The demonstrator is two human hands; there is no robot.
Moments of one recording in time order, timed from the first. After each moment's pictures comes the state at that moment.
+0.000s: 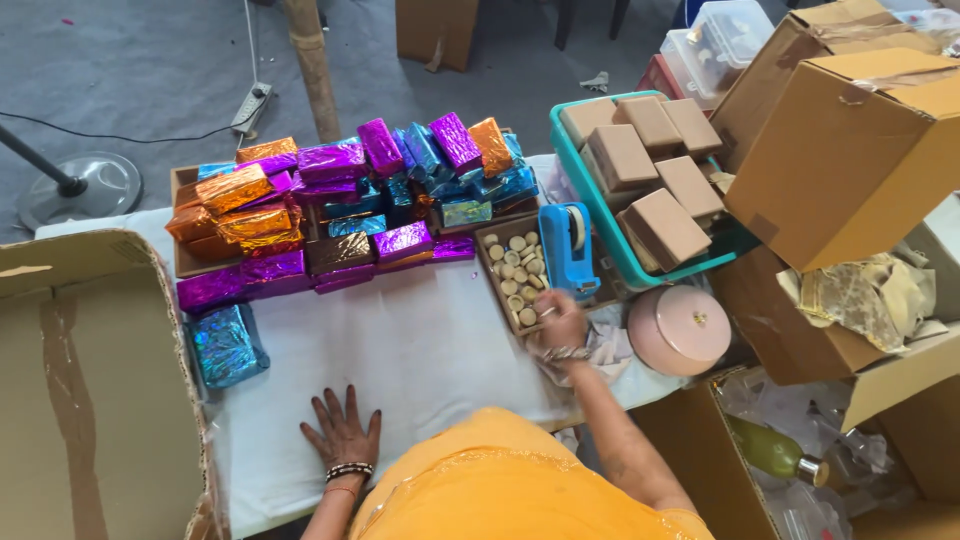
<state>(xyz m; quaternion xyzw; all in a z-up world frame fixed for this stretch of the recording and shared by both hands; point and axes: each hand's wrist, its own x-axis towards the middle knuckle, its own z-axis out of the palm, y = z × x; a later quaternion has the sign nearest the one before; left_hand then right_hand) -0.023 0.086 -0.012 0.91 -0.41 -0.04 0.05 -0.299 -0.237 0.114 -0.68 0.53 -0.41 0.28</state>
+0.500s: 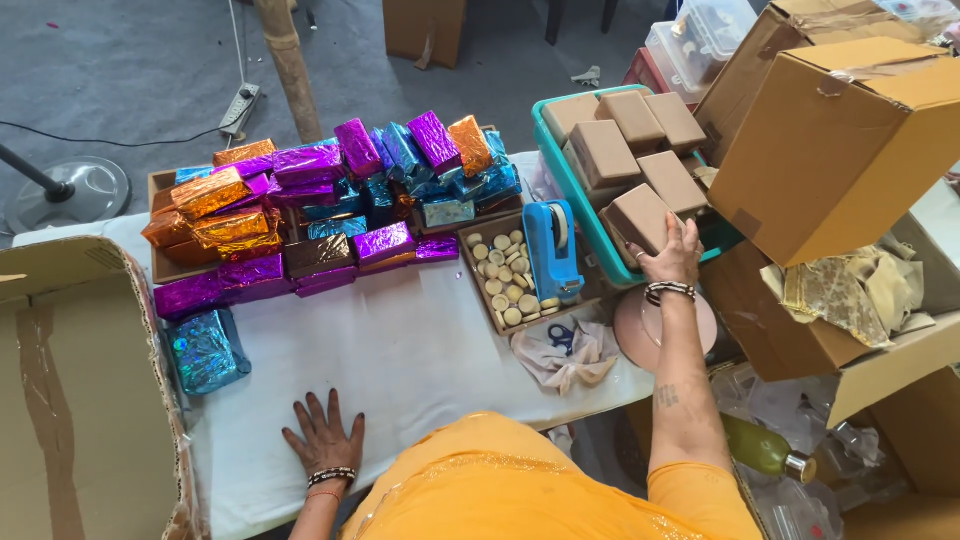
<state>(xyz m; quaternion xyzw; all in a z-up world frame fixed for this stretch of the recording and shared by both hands) -0.023 0.087 -0.018 0.92 -0.40 -0.02 0.01 -0.447 -0.398 0.213 -0.73 0.64 -0.25 0.01</state>
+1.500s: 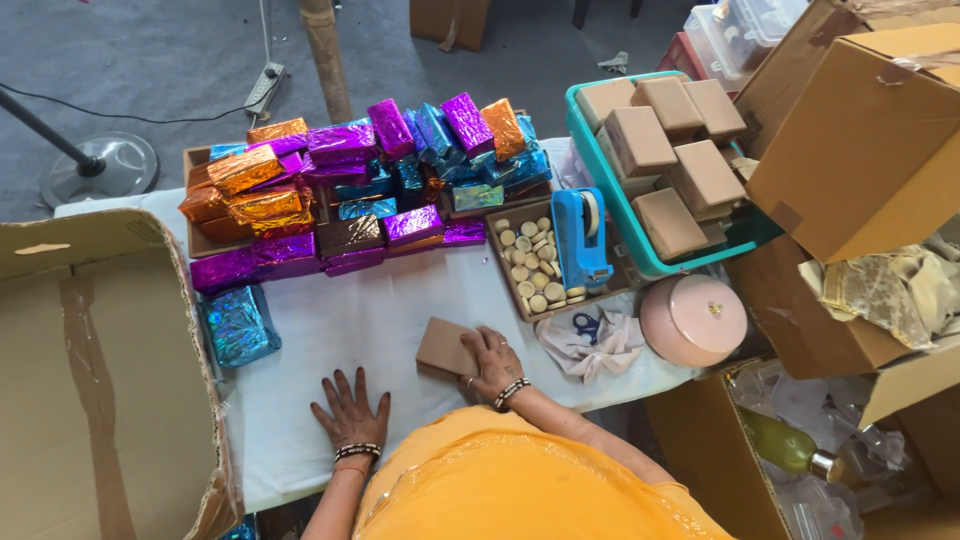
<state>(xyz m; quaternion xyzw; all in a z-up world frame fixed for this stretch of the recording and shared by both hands) -0.022 0.089 -0.023 0.91 -0.41 -0.02 0.08 -0.236 -0.123 0.089 -0.90 0.36 -0.07 0.22</state>
